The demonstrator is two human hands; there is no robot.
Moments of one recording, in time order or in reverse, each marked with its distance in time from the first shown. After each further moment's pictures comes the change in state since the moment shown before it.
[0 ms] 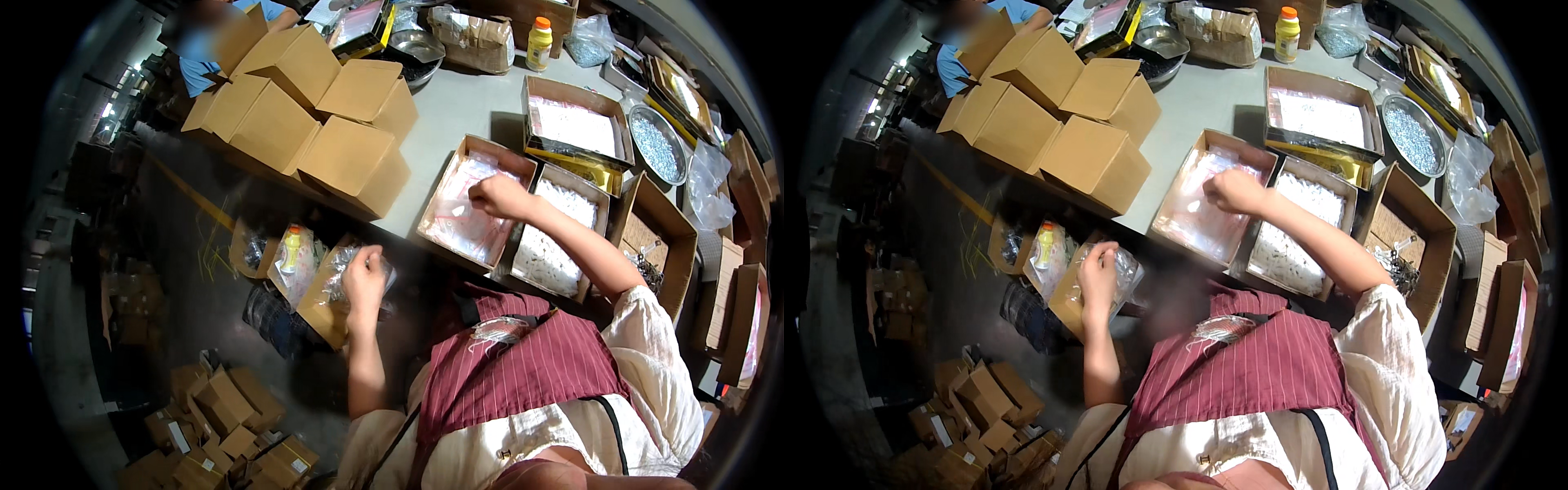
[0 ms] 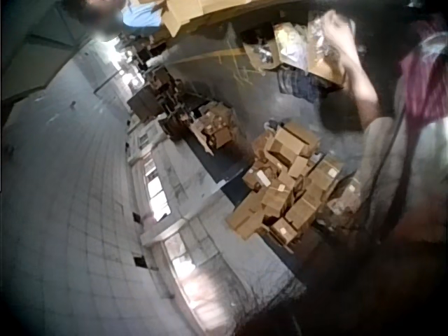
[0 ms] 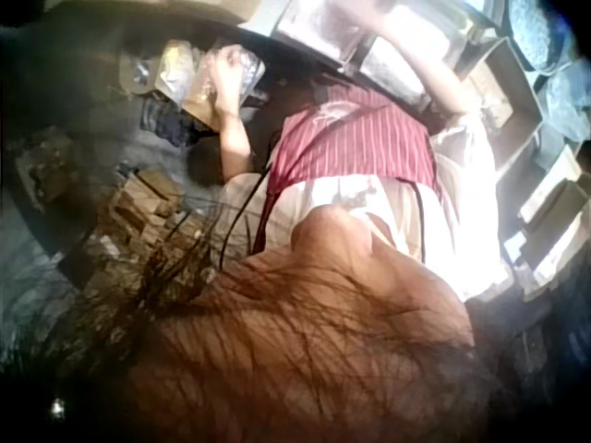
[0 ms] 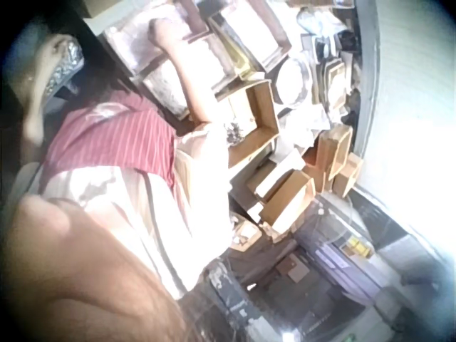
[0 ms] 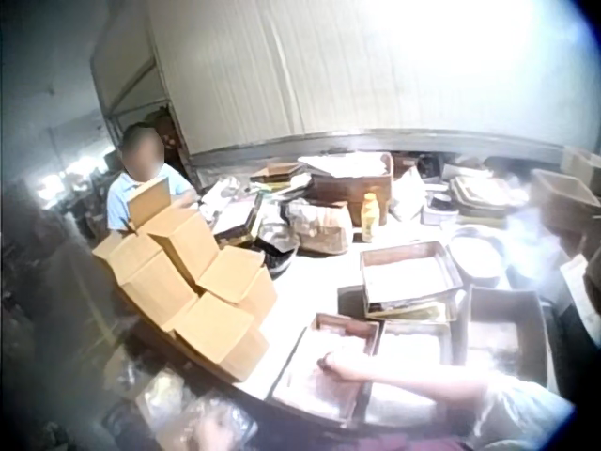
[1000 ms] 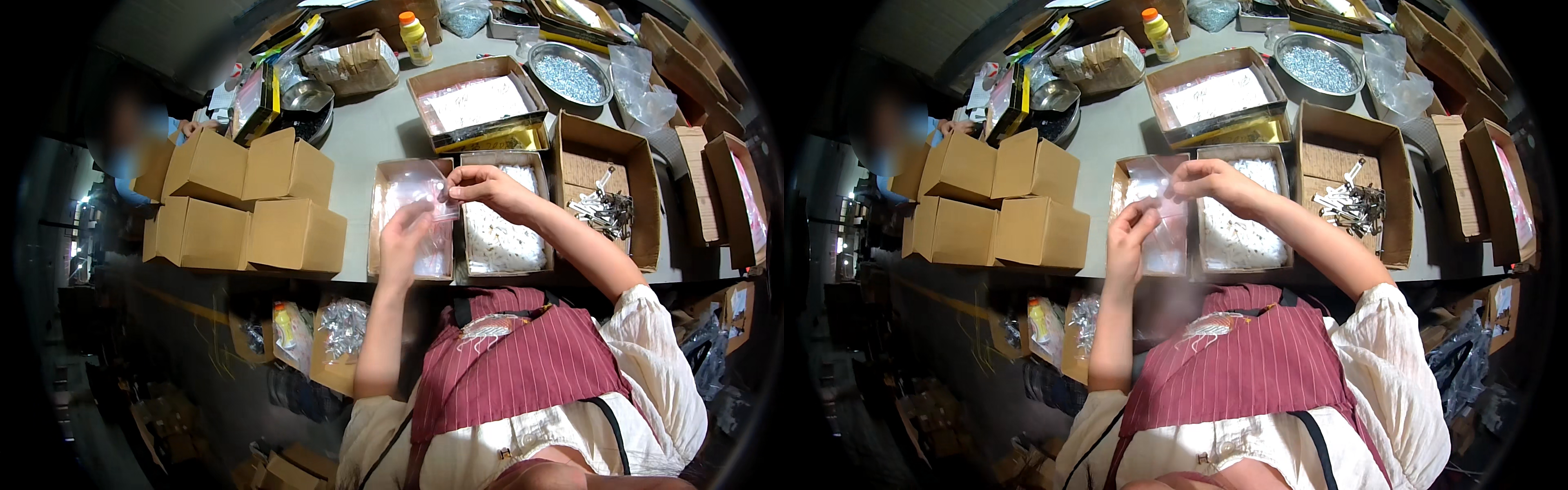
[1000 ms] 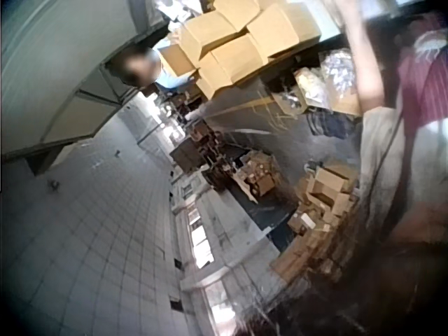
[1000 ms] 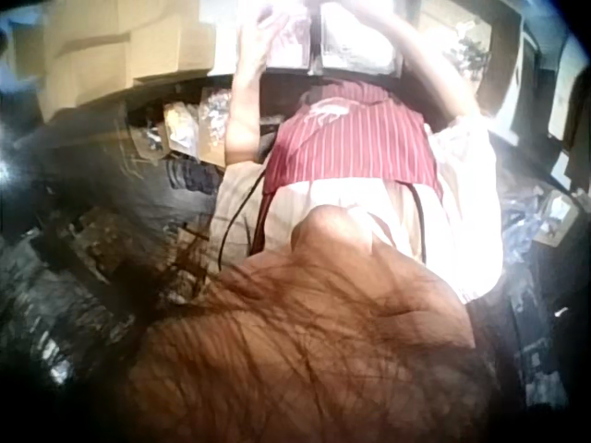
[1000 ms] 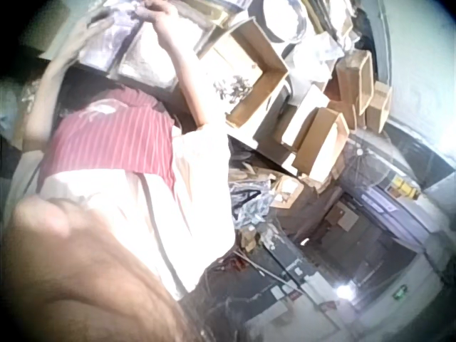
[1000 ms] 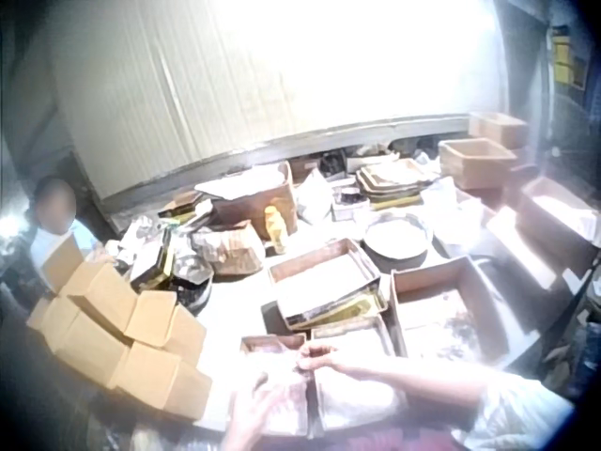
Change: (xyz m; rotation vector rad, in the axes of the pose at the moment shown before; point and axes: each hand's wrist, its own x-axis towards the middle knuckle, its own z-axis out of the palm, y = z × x) left_hand 0.052 0.142 0.115 -0.835 -0.621 0.127; right_hand -0.105 -0.038 -0.070 1.319 0.423 0.376
